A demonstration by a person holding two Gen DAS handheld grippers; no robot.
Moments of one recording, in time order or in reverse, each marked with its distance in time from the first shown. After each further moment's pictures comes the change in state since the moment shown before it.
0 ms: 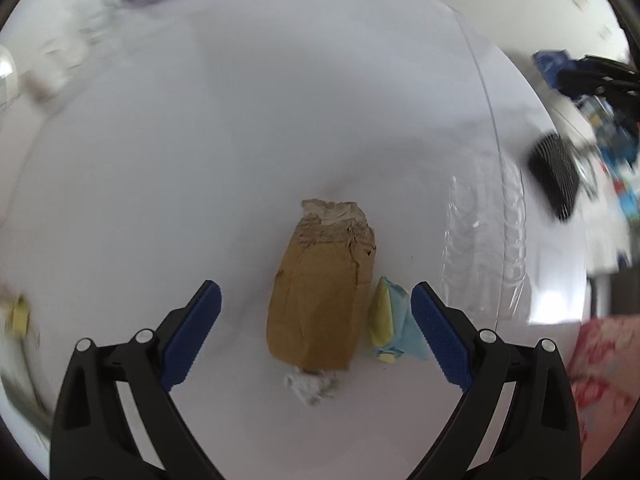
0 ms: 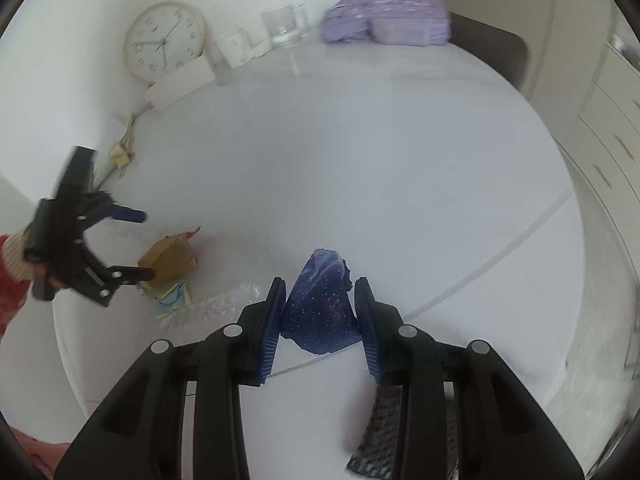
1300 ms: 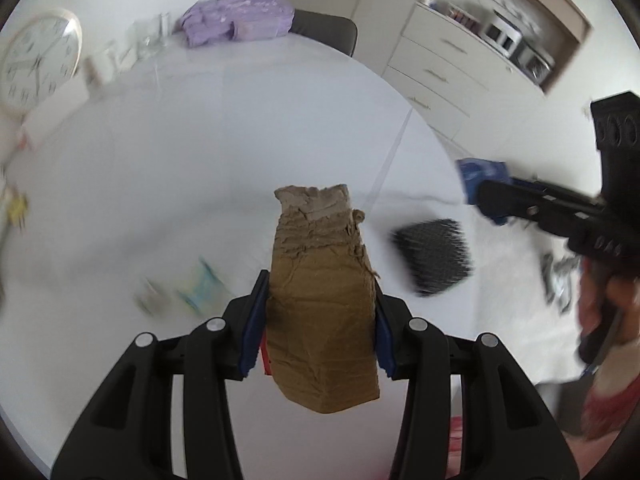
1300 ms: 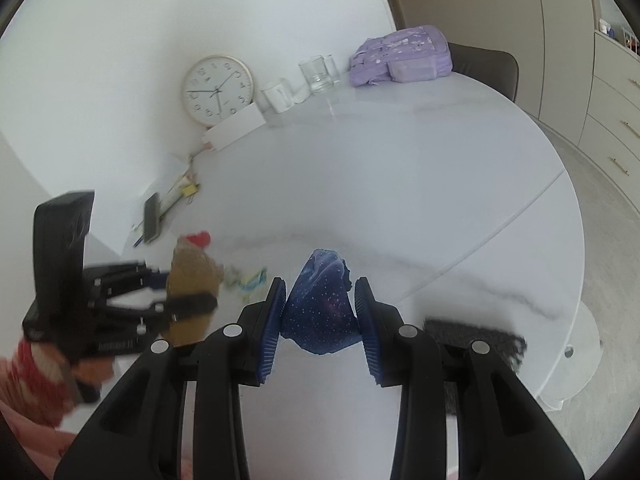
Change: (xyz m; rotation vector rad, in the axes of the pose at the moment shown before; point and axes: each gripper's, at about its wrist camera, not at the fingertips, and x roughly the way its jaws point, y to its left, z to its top) left arm -0.112 -0.193 -0.047 -0.380 -0.319 -0.008; right arm -0.102 0.011 -0.072 0.026 -0.149 0.173
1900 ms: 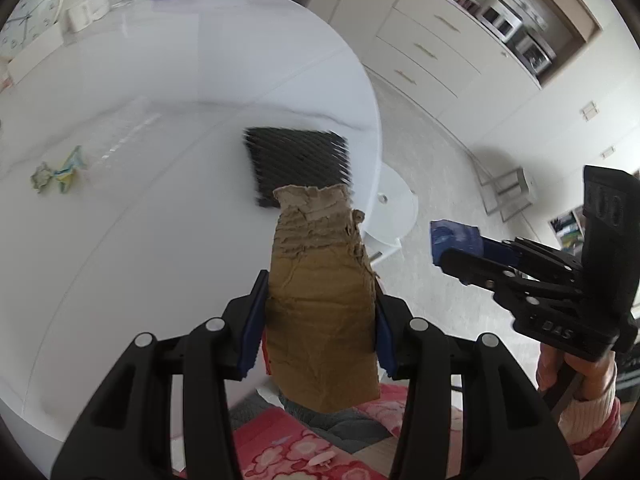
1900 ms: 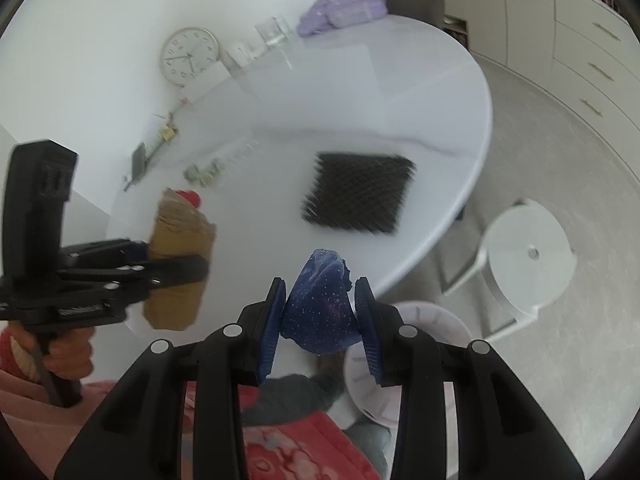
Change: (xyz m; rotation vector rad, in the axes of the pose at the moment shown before) left arm 0.039 -0.175 -0.080 -0.053 0.105 -0.038; right arm -0.102 -0.097 -0.157 0.081 0.125 -0.044
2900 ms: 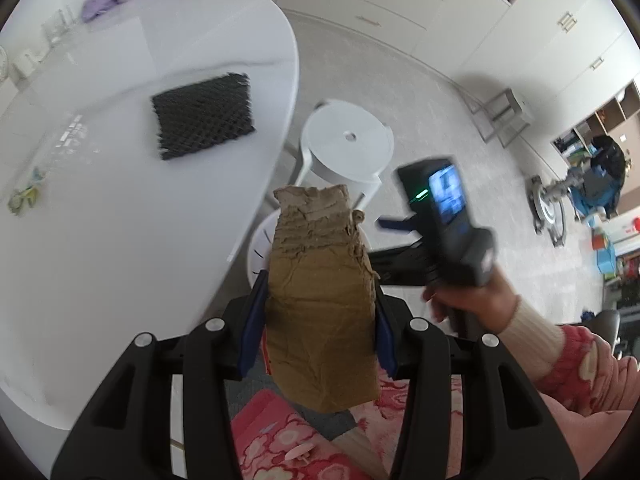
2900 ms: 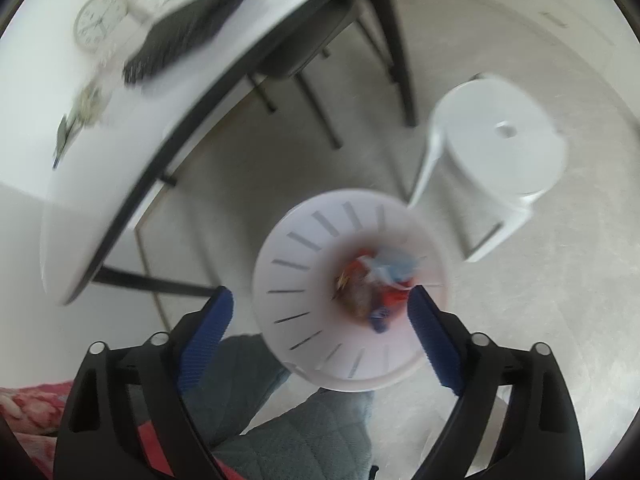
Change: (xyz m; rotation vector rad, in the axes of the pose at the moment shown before) left arm 0.035 -0.104 -0.052 0.208 0.148 0.045; right arm 0.103 -0.123 -0.119 0.172 0.162 -0.115
